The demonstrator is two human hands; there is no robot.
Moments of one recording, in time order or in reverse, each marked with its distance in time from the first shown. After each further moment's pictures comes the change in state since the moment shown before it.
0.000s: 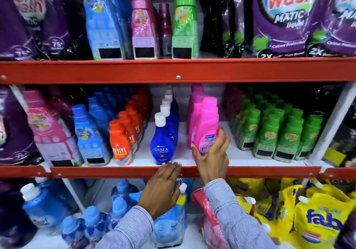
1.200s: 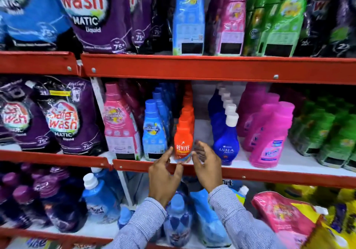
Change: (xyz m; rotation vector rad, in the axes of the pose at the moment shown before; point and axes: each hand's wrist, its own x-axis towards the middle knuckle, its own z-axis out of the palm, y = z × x) left_hand -0.062 -0.137 -0.060 -0.712 0.439 -0.566; right_hand -0.084 -0.109 0.135 0.442 -0.328 -0.083
